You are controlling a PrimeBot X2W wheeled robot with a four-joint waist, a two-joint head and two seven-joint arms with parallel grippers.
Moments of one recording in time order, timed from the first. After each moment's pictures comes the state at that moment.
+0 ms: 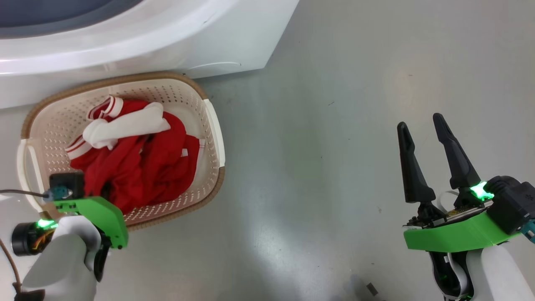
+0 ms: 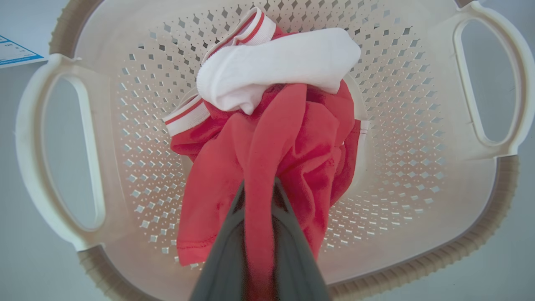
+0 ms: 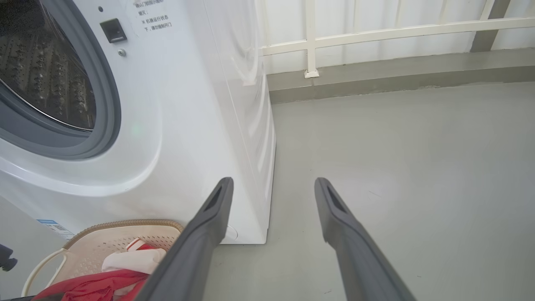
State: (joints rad) left arm -0.77 0.23 -0.36 1.21 -0.50 -0.04 -0.16; right arm -0.18 -0.04 0.05 -0.03 0.34 0.12 -0.26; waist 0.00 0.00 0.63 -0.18
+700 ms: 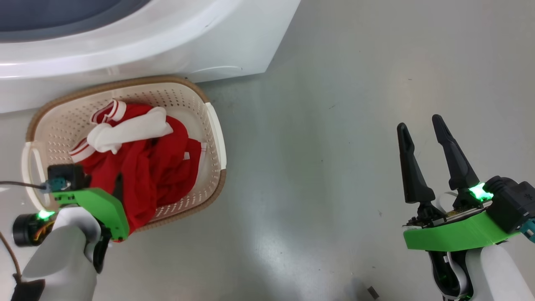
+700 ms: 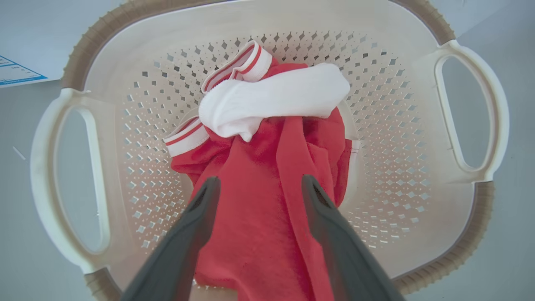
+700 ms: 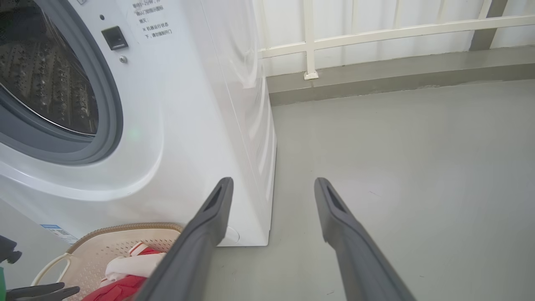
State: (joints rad) left arm -0.82 0.22 -0.37 1.27 -0.52 -0.07 -0.18; right arm -0.18 -0.04 0.05 -0.02 0.36 0.12 -0.26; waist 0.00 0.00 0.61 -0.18
